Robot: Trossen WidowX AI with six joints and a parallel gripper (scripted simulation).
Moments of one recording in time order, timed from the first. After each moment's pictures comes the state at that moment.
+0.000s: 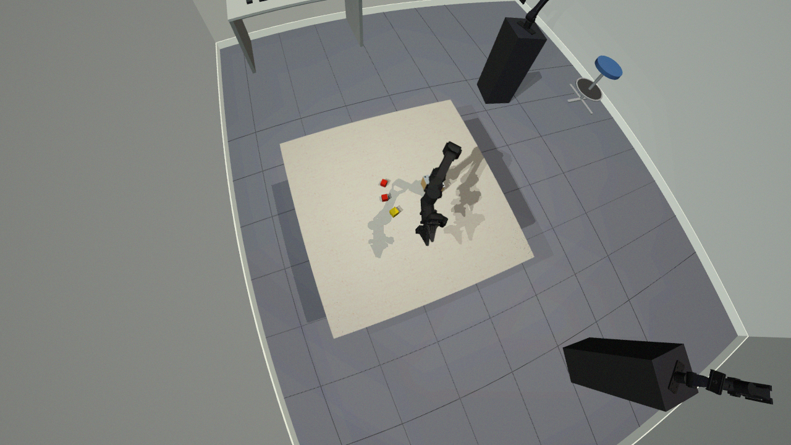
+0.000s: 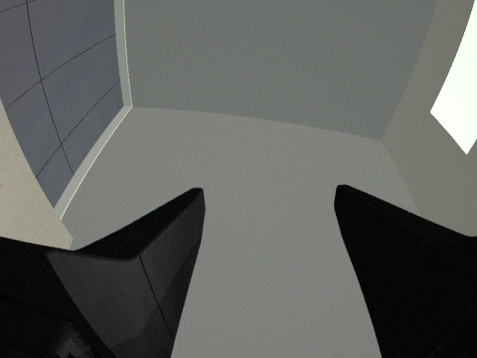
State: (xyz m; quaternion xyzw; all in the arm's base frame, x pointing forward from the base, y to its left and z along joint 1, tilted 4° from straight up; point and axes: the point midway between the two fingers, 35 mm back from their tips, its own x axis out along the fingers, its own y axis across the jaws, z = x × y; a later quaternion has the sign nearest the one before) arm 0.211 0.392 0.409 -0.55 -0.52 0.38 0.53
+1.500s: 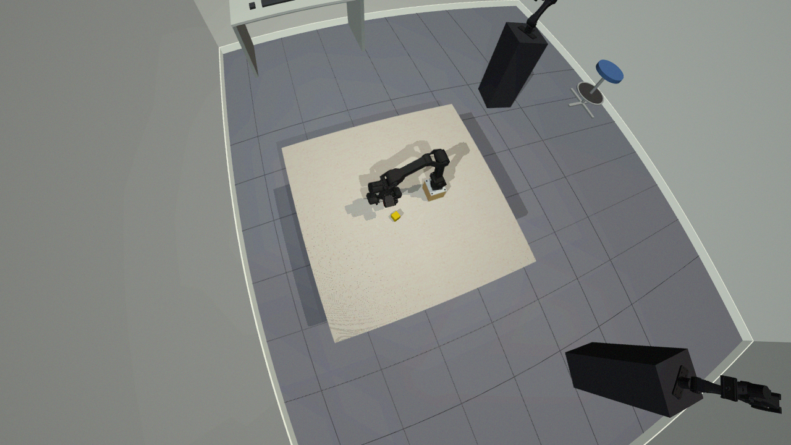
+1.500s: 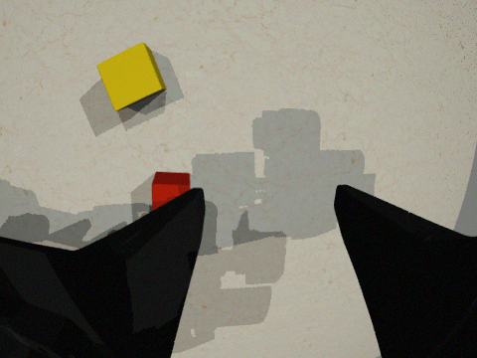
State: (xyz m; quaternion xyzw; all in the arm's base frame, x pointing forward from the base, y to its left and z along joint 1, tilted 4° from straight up) arm 0.352 0.081 0.096 -0.56 0.35 0.51 0.55
